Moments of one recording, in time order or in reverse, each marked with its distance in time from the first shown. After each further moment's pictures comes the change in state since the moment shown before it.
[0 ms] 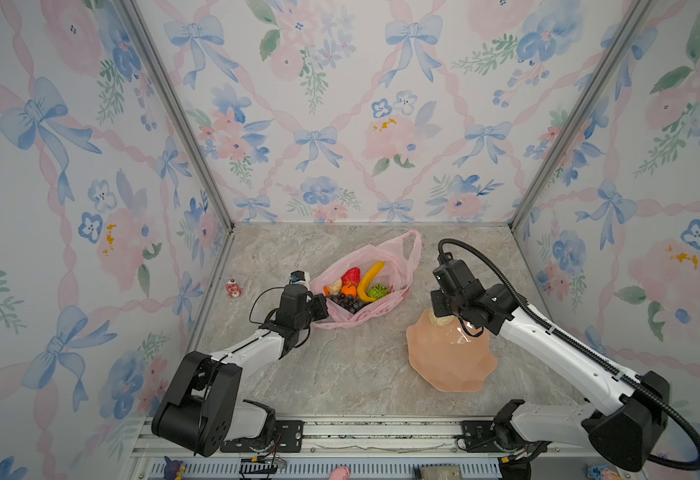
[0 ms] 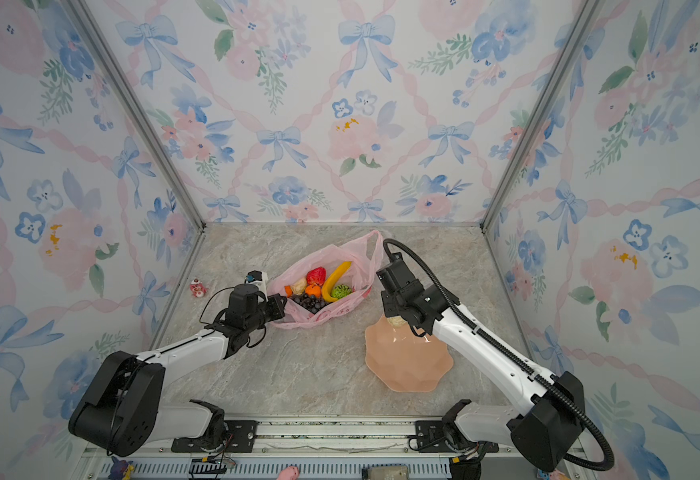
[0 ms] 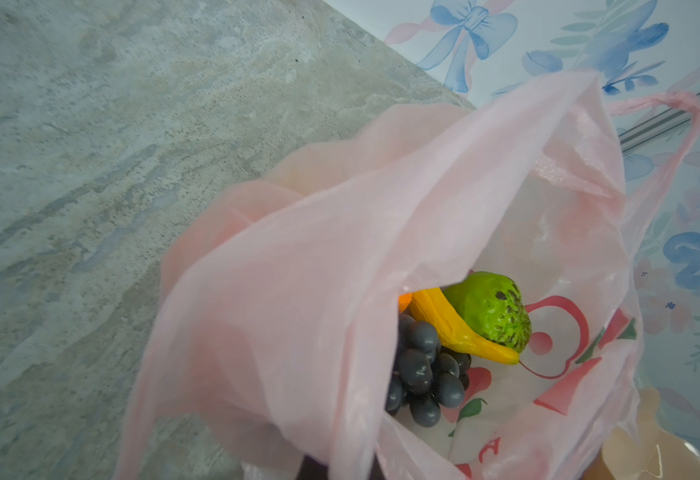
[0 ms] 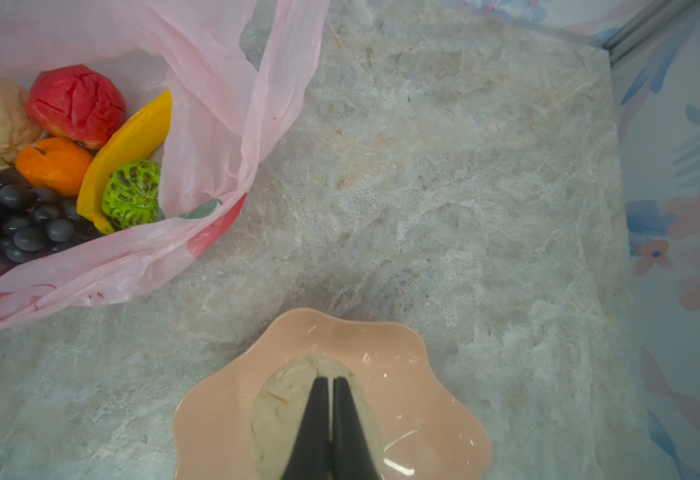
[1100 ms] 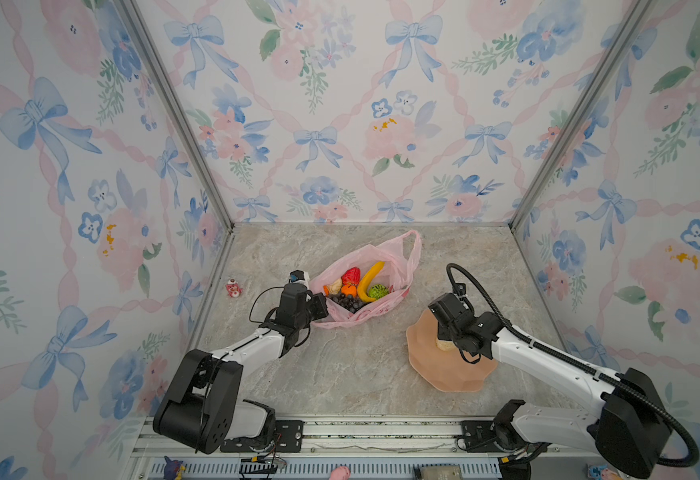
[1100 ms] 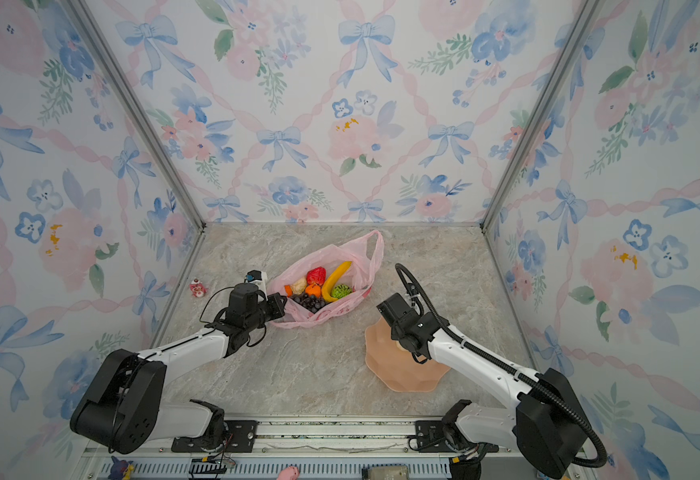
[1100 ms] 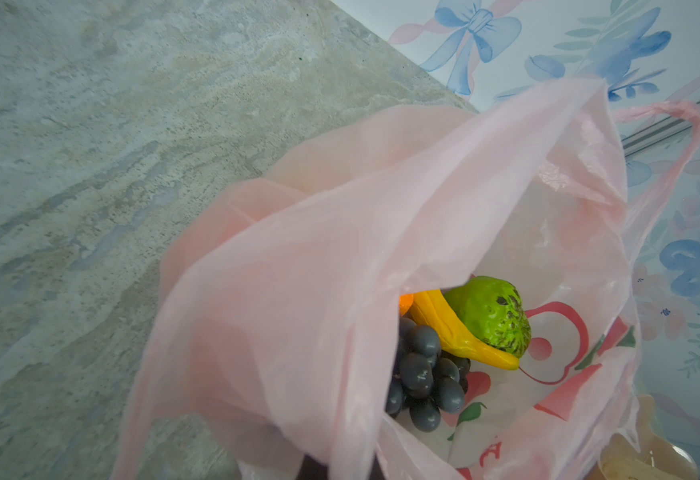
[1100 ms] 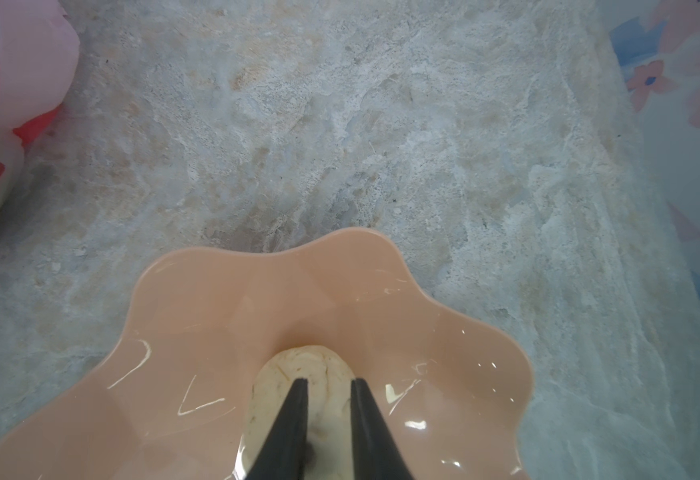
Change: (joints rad) left arm 0.006 0.009 0.006 0.000 0.007 -0.018; right arm 0.037 -0.030 -0.320 0.137 0.137 0.297
